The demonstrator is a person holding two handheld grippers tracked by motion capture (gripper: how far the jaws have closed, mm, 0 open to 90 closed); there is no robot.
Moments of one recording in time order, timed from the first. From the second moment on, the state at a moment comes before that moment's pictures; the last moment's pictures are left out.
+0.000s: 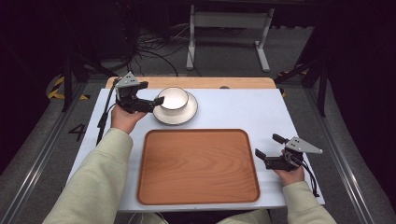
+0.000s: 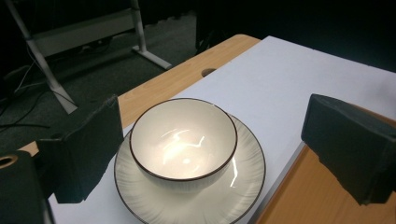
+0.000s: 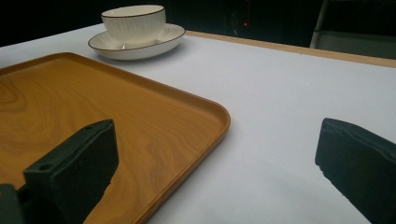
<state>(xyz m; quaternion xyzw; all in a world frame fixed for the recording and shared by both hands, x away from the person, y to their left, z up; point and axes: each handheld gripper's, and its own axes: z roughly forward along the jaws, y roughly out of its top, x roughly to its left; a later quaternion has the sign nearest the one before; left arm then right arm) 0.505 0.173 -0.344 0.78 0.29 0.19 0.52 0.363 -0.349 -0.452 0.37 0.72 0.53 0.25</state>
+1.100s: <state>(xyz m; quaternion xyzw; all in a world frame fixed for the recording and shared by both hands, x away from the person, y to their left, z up) 0.549 0.120 -0.373 0.88 0.24 0.16 0.37 0.363 -0.346 -0.452 0.37 0.73 0.53 0.23</state>
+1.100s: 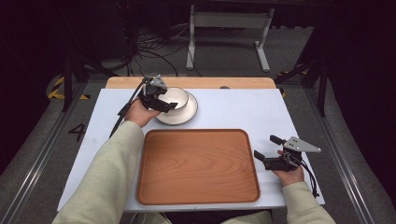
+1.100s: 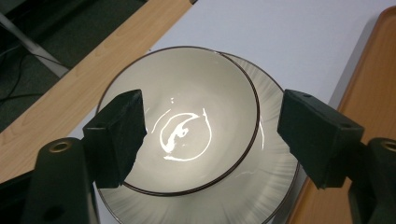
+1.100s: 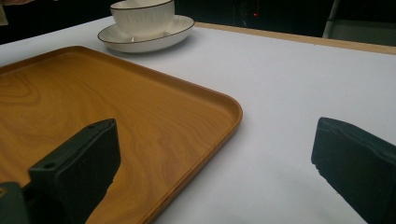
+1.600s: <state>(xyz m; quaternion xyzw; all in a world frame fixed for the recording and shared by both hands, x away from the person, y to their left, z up) 0.552 0.101 -0.391 0.91 0.22 0.14 0.33 0.365 -0.345 -0.453 0.37 0.74 0.52 0.22</state>
